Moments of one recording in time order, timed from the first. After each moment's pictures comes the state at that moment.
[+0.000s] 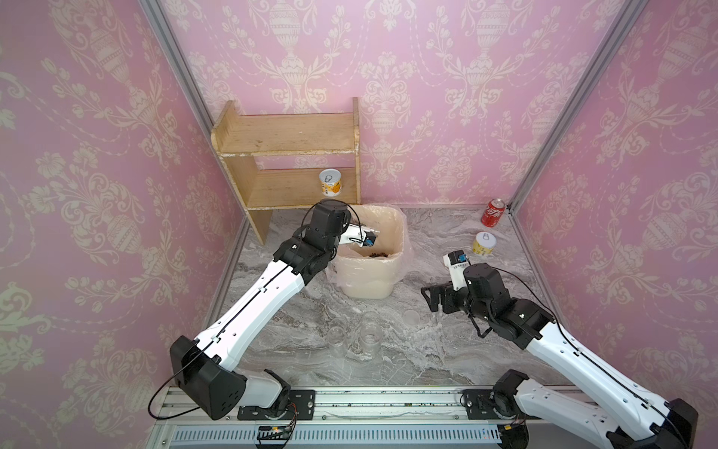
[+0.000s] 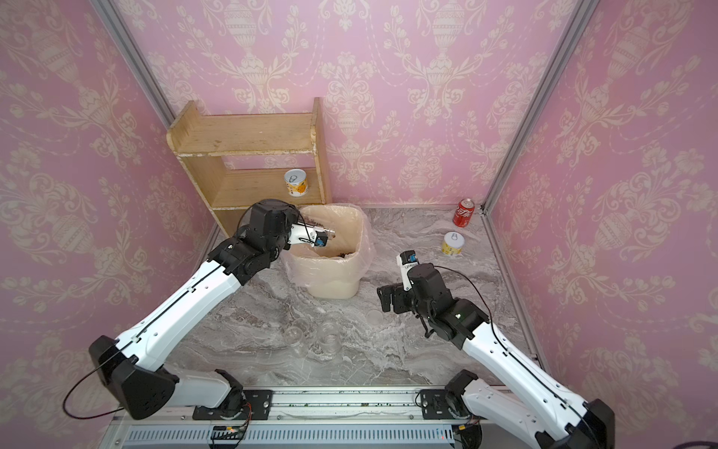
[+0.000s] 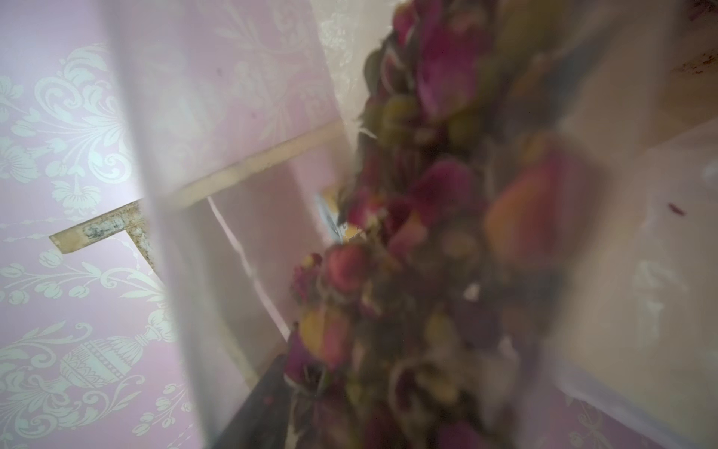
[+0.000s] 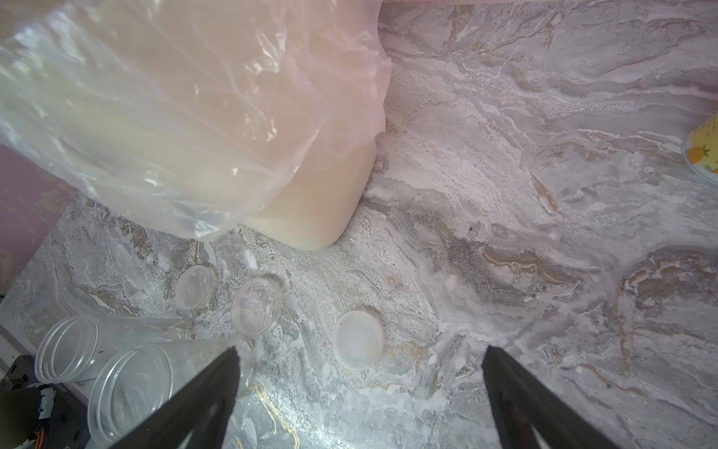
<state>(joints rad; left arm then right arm) -0.55 1.39 1.42 -0.49 -0.50 1.63 0.60 0.92 0.81 -0.55 0.05 0.36</state>
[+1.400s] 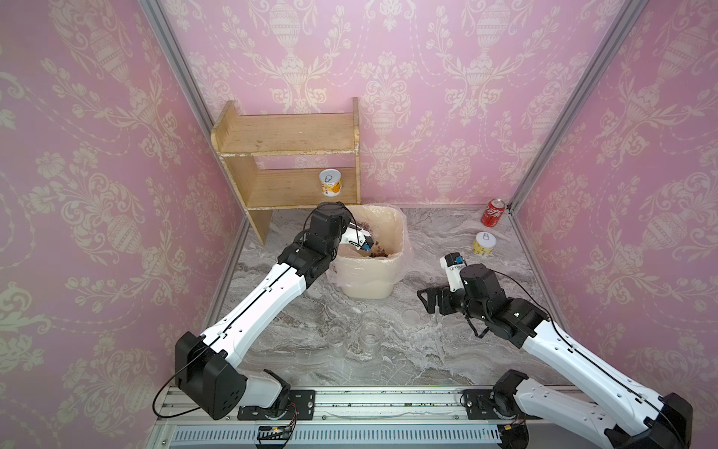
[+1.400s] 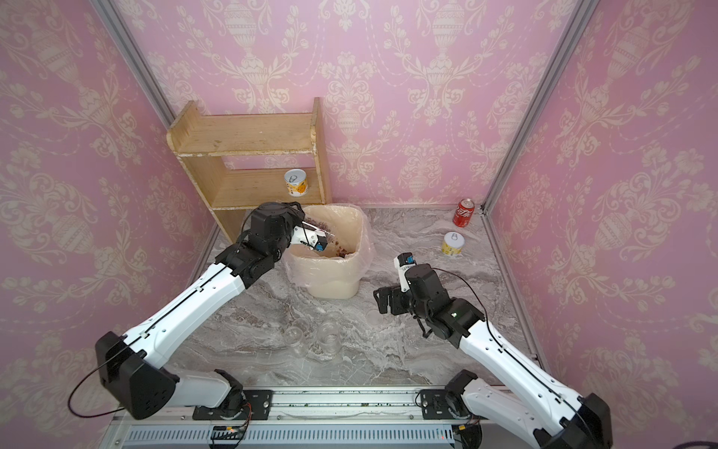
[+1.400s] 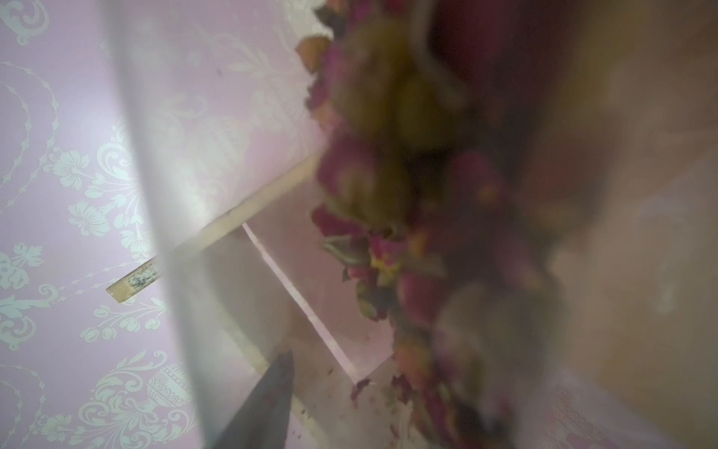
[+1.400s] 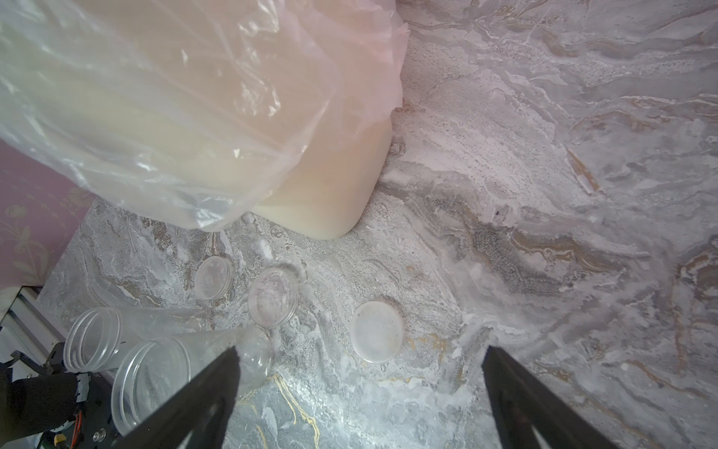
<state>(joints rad) -0.53 1.39 1.32 -0.28 -0.46 1.87 0.60 0.95 0.79 -0.53 0.00 0.41</state>
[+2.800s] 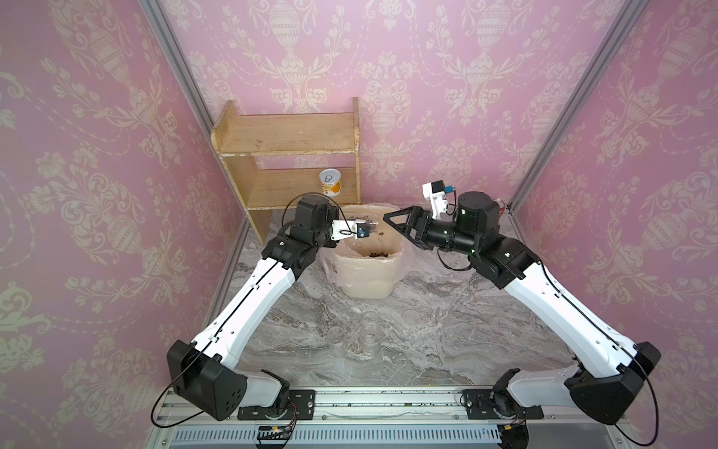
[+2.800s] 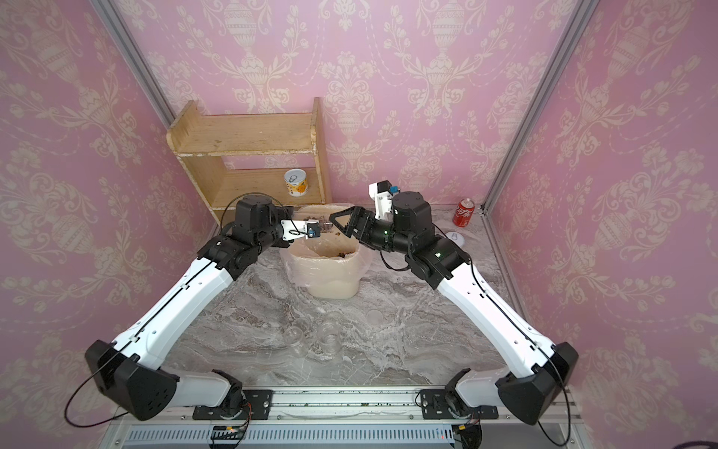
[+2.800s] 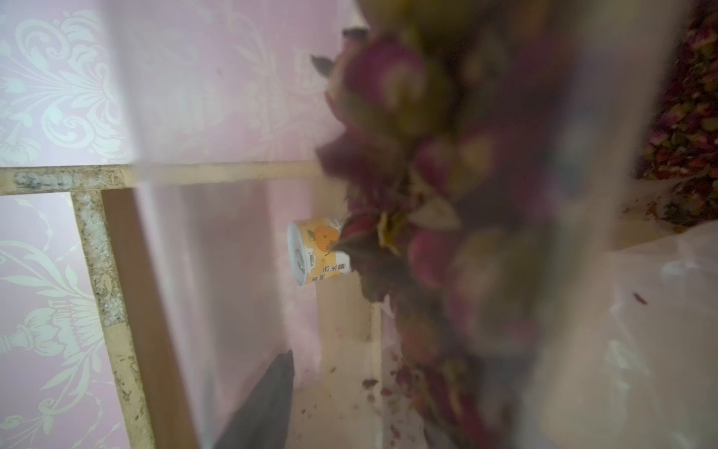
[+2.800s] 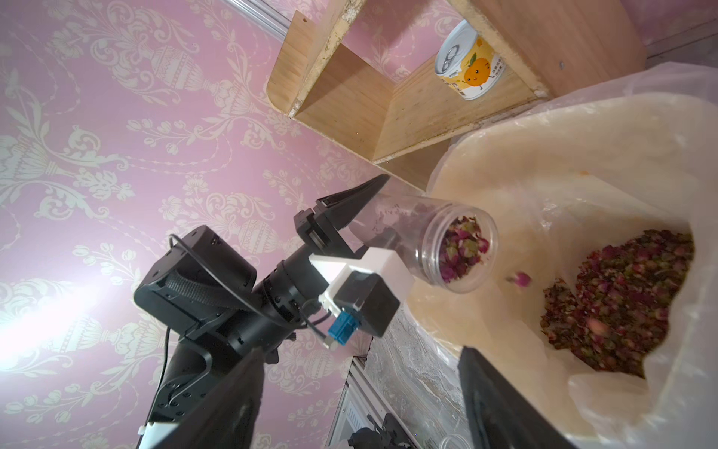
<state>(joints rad) -0.41 1.37 1.40 -0.49 -0.15 1.33 0.60 1.39 1.54 -0.36 -0.40 0.96</state>
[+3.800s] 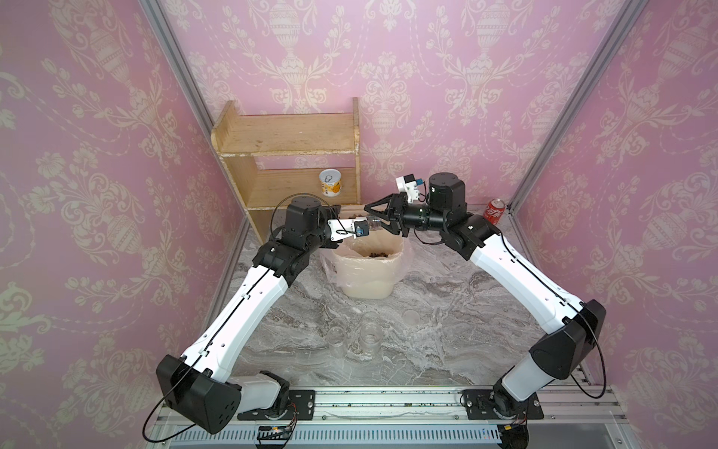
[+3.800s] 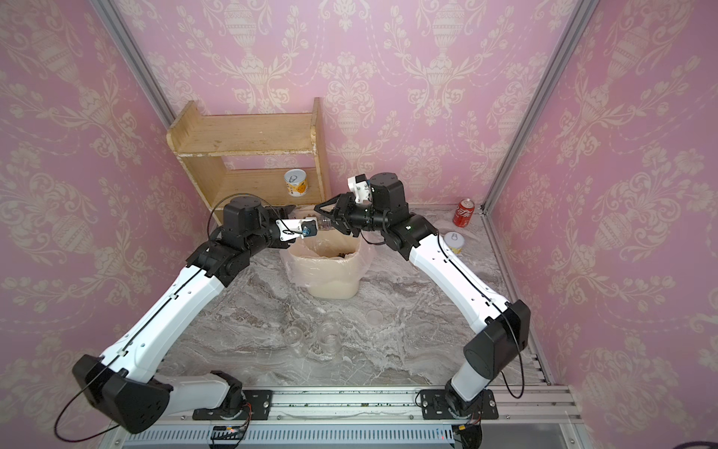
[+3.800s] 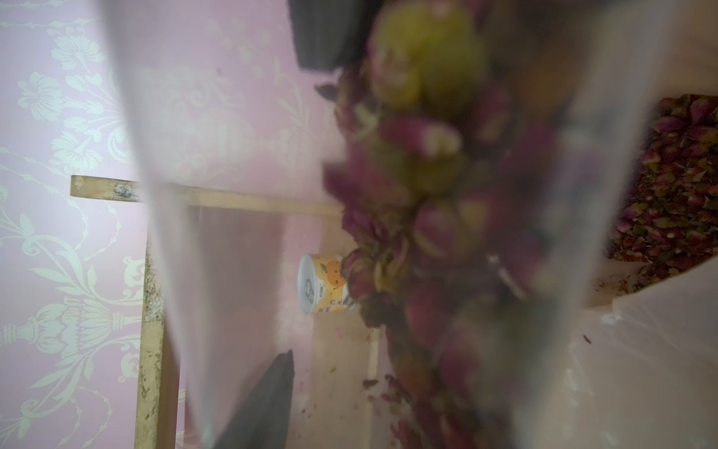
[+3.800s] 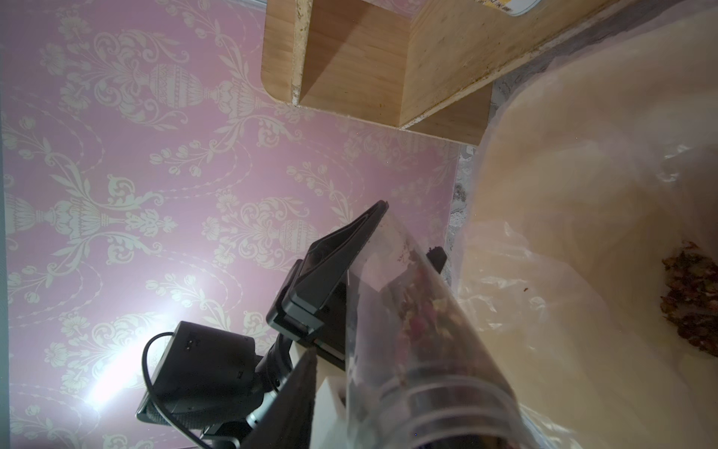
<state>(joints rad) -0.40 1.31 1.37 -0.44 -0.01 1.24 0.56 1.64 1.71 -0.30 -0.60 1.20</state>
